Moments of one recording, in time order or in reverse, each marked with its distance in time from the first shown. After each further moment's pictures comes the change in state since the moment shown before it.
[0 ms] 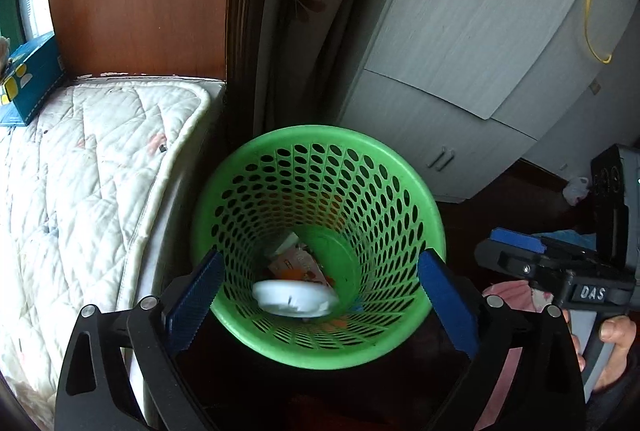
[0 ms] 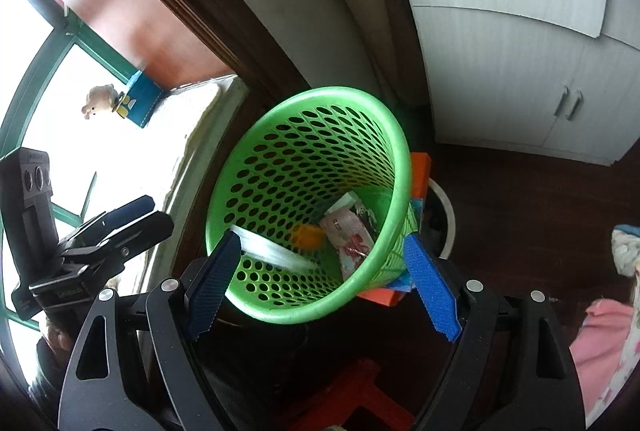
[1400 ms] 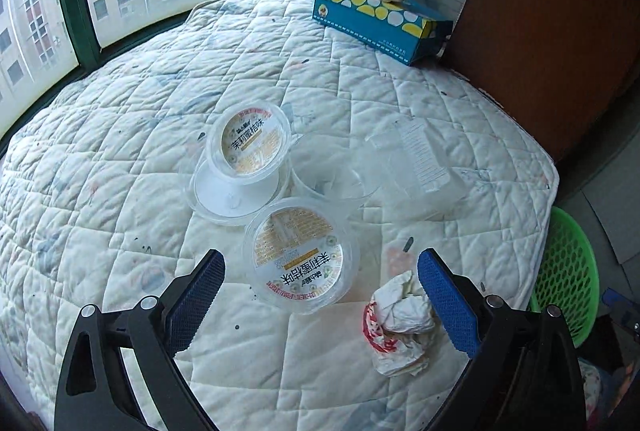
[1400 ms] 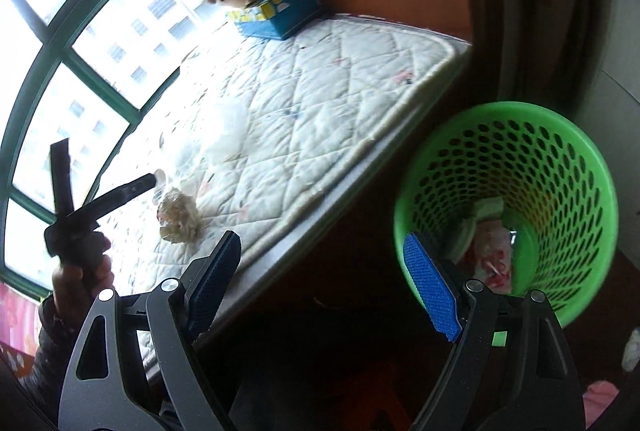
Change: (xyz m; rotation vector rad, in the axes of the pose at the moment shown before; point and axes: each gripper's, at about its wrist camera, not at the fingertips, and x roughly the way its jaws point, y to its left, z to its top) left arm -0.158 0.275 -0.155 -0.581 -0.126 0.481; right arm 0.059 0.212 -0.035 -0.400 0.136 0.178
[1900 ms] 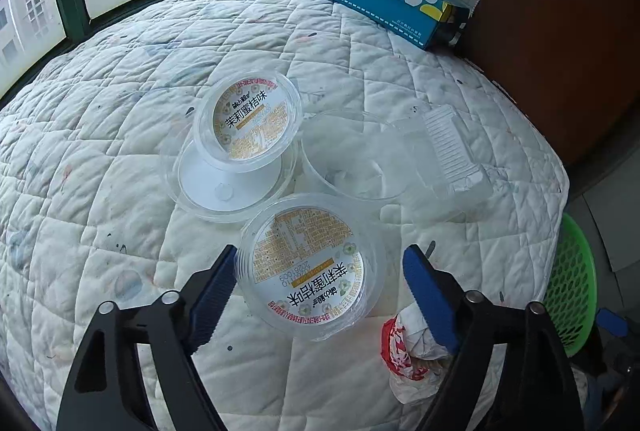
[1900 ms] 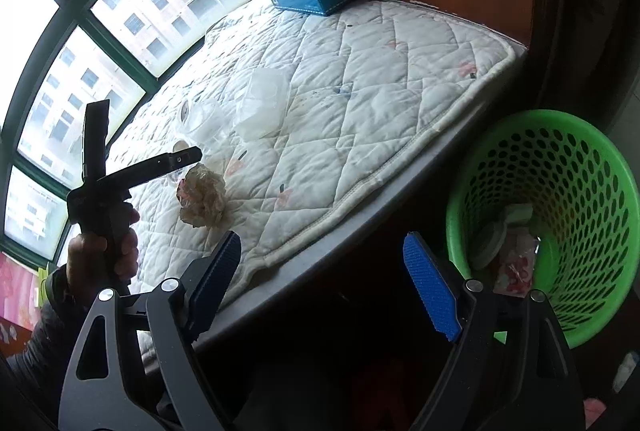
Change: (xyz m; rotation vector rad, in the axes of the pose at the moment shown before) left arm 0.033 0.012 0.004 -0.042 0.060 -0.040; right arm 0.026 0.041 -0.002 -0.089 0.060 0.031
